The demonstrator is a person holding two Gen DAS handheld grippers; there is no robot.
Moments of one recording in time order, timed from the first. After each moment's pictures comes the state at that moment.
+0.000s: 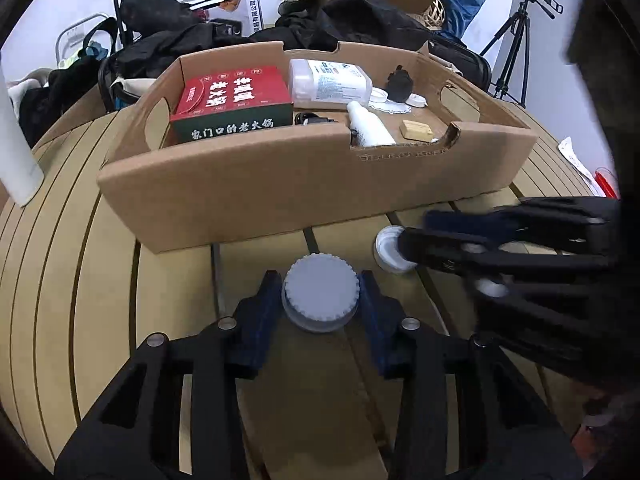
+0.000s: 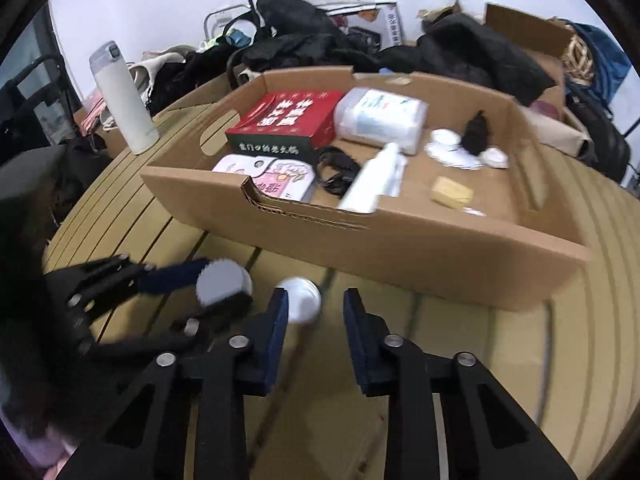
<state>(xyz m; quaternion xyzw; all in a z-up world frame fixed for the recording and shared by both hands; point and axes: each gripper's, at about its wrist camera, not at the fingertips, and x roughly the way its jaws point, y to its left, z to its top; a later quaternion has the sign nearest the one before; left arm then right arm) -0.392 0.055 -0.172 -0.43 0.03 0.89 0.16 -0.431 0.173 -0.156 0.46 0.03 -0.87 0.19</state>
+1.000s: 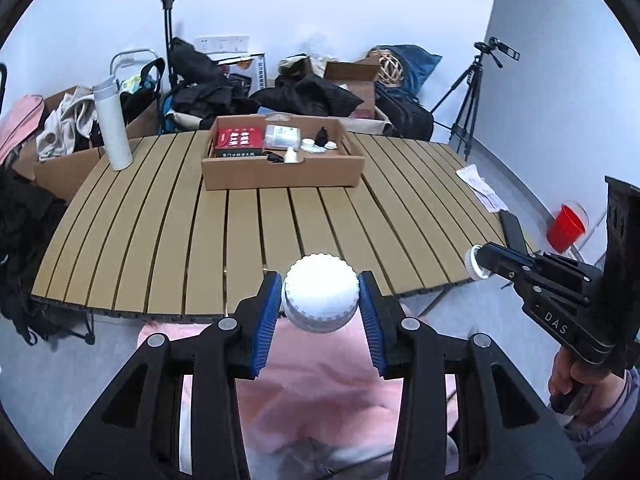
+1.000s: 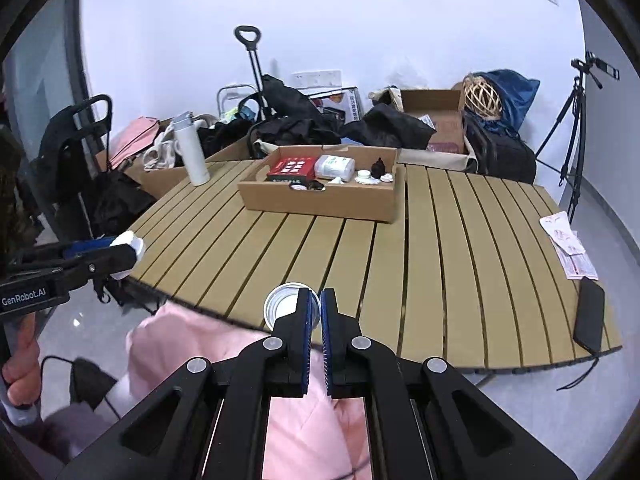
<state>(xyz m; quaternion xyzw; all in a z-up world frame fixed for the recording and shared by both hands) -0.114 0.066 0.008 -0.38 -0.02 0.91 0.15 -0.109 0.281 -0.002 0.34 0.01 -0.93 0.14</state>
